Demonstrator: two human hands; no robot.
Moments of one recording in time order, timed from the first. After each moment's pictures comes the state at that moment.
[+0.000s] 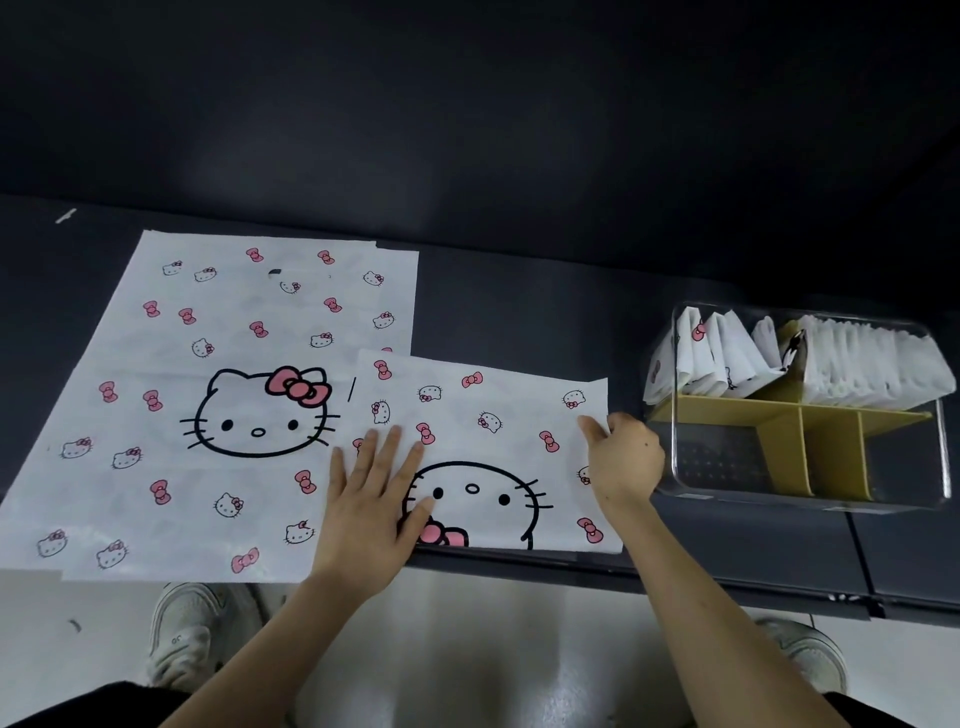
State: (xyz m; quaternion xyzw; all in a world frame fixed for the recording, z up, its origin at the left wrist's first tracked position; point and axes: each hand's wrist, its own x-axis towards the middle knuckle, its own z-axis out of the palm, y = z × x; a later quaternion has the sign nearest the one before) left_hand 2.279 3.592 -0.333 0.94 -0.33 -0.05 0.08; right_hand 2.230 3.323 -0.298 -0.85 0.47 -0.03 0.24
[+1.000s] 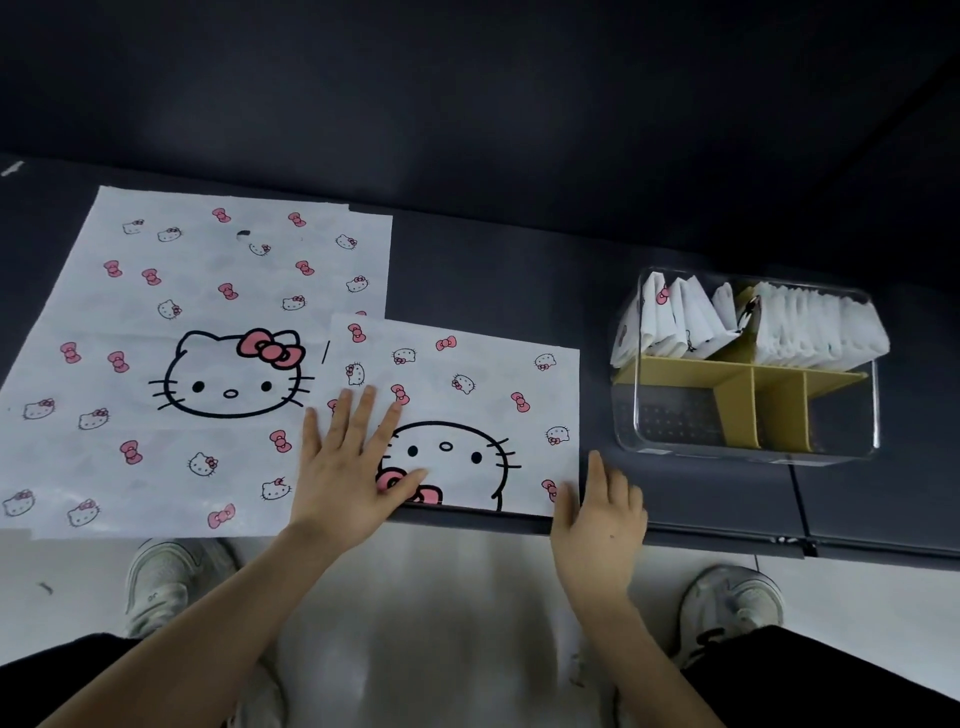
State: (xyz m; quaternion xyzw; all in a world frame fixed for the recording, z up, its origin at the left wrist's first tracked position) left_hand 2.276 3.590 -0.335 0.95 -0.32 -0.06 0.04; right_hand 2.124 3.384 -0.303 -0.90 0.39 -0.09 0.16
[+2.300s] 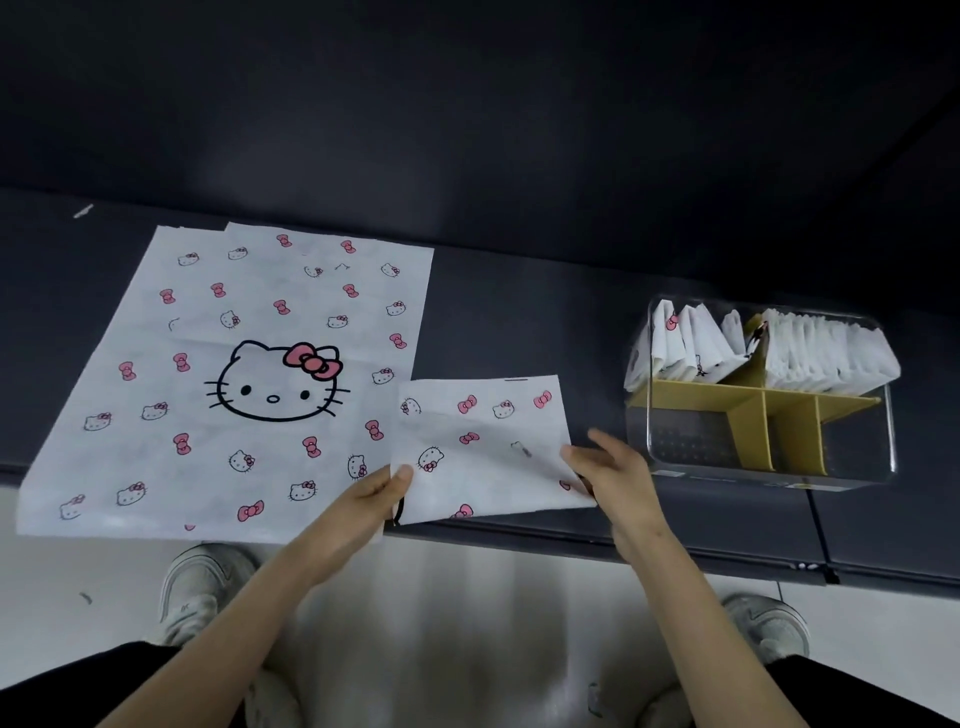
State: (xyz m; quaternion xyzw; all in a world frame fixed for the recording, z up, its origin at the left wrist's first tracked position) left_hand 2.264 3.601 -0.274 0.76 -0.07 -0.43 0.49; right_hand 2.172 3.351 -0.244 -0.63 0.46 0.00 0.63
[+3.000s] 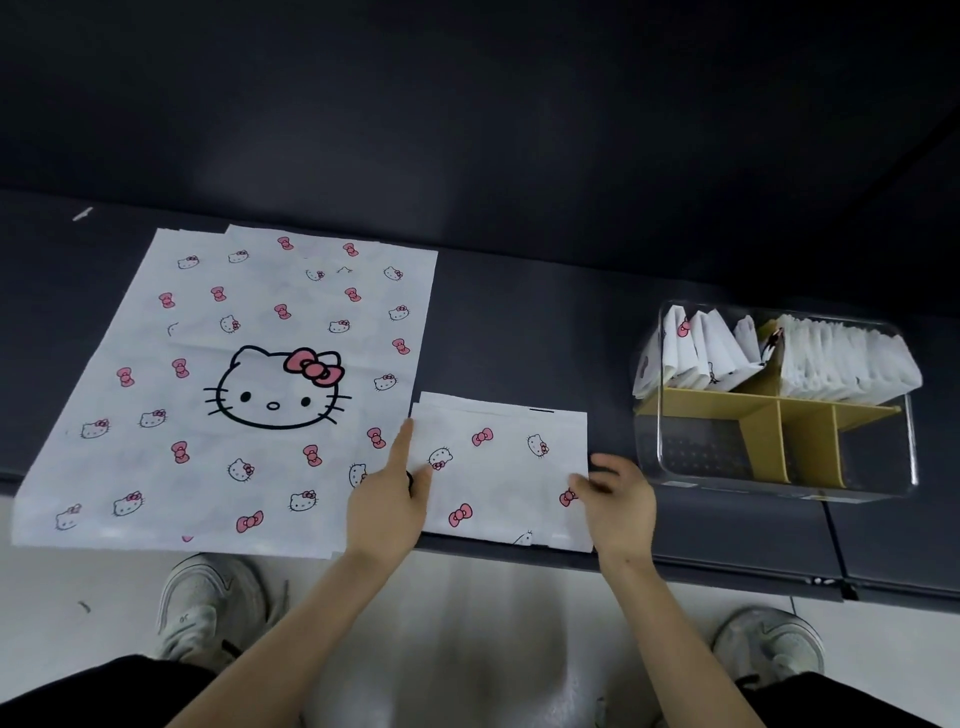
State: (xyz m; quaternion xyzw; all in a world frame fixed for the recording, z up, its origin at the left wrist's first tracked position) left_hand 2.262 3.557 -0.290 0.94 -0.10 -0.17 0.29; right_hand 2.169 3.357 -0.287 -0.71 0.49 -0.07 0.50
